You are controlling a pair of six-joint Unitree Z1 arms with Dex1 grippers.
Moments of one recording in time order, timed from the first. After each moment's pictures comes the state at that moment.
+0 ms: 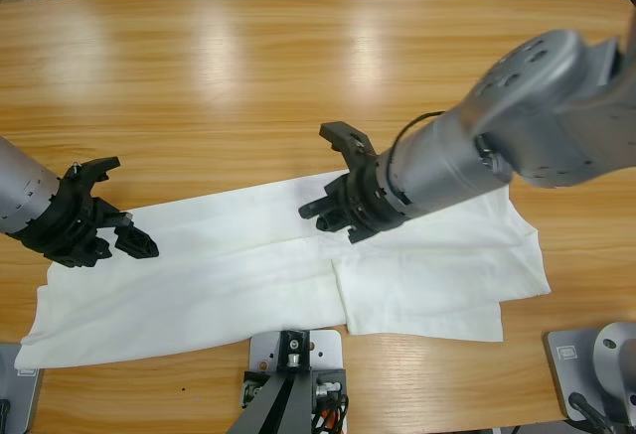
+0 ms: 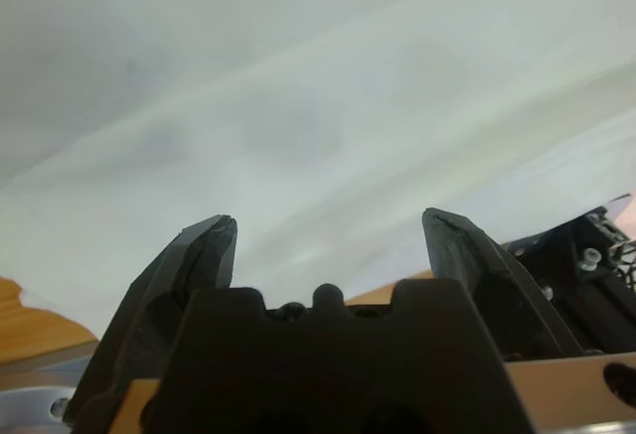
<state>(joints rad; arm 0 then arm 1) -0.59 1.70 -0.91 0.76 -0.28 -0.62 0.92 1.80 -0.92 0.20 0.33 0.63</state>
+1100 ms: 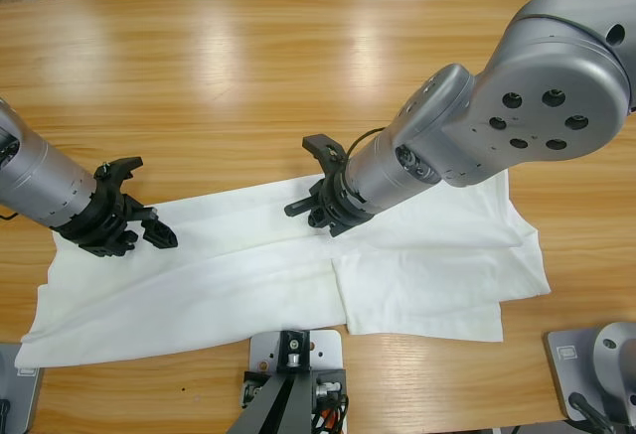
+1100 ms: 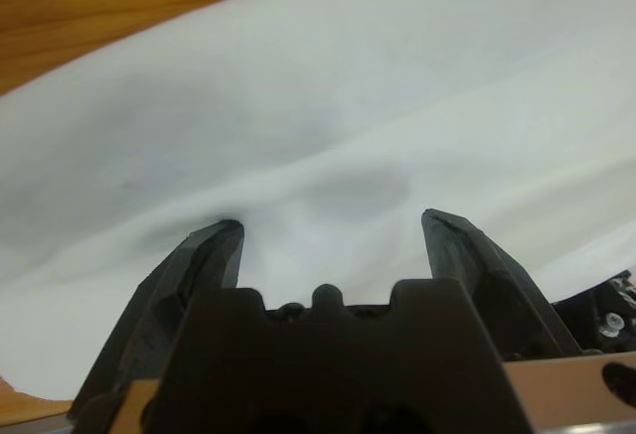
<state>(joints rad) -0.59 1.80 -0.88 0.62 -0.24 -0.63 0.92 1.96 -0.96 0.18 0.29 0.62</state>
